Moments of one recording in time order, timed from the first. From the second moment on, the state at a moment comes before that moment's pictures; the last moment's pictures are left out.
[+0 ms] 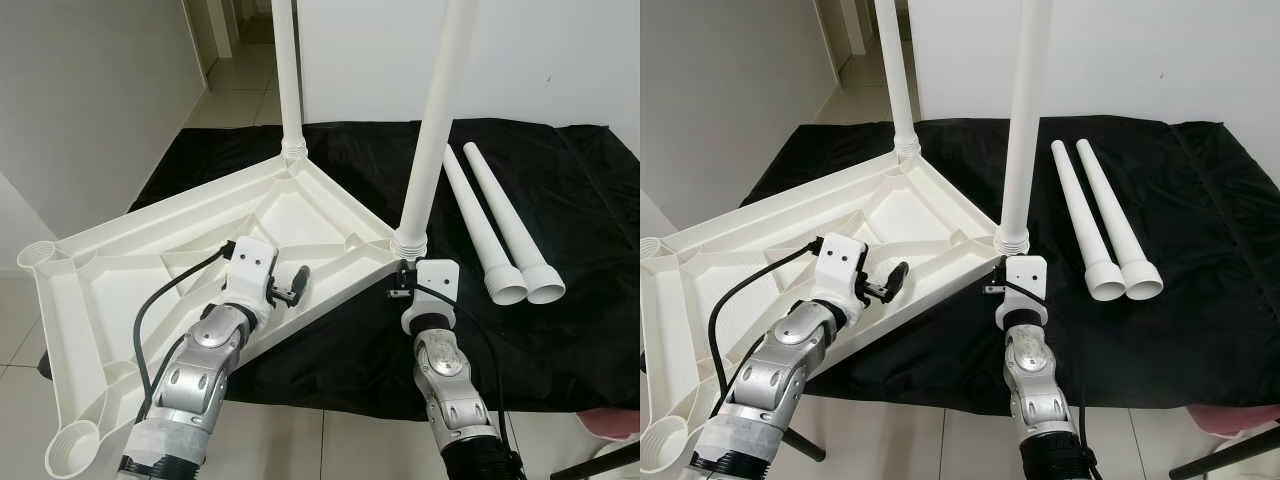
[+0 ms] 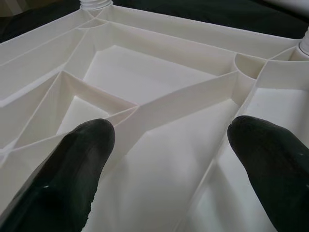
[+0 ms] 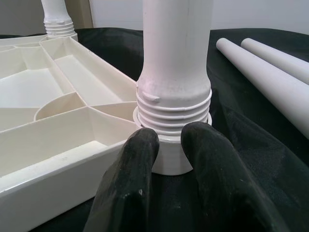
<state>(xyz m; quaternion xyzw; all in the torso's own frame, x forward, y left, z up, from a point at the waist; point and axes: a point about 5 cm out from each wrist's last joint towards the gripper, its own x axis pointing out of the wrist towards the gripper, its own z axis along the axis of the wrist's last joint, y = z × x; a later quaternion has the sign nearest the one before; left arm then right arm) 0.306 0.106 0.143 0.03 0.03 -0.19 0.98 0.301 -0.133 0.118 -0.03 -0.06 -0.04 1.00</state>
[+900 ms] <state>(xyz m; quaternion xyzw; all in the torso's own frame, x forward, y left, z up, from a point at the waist) 0.312 0.114 0.141 0.01 0.03 -0.16 0.99 0.301 -0.133 0.117 -0.03 -0.06 -0.04 1.00</state>
